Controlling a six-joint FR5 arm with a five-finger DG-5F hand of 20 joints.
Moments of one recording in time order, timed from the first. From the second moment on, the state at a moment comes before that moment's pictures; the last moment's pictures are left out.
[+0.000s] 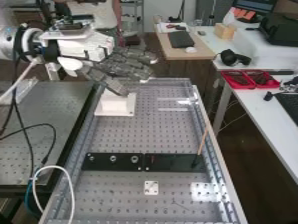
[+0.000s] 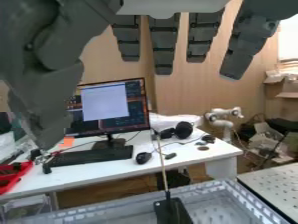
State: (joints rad) arm 1.53 -1.52 -2.00 -2.80 -1.42 -0.68
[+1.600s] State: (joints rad) arm 1.30 -1.84 -2.17 -2.43 -1.62 -0.82
